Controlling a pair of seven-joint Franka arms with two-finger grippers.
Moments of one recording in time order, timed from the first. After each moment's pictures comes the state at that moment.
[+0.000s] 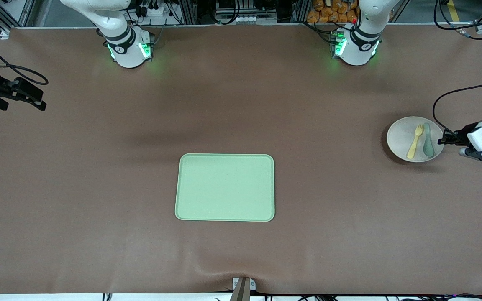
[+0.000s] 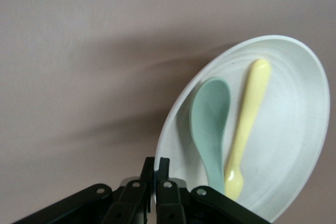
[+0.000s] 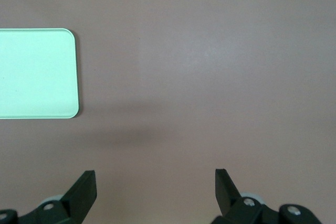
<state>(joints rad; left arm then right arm) 0.71 0.38 -0.29 -1.98 0.03 2.15 0.62 -0.07 -0.04 0.08 -1.57 0.00 1.54 0.03</state>
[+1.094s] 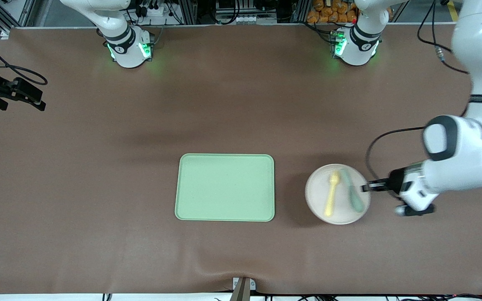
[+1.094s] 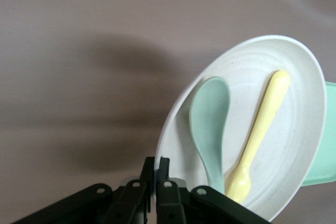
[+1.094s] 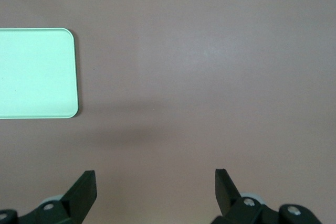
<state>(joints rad) 0.20 0.62 -0.45 -1.54 -0.18 2.14 -0.20 -0.07 -0.04 0.08 -1.57 0.00 1.54 0.03</state>
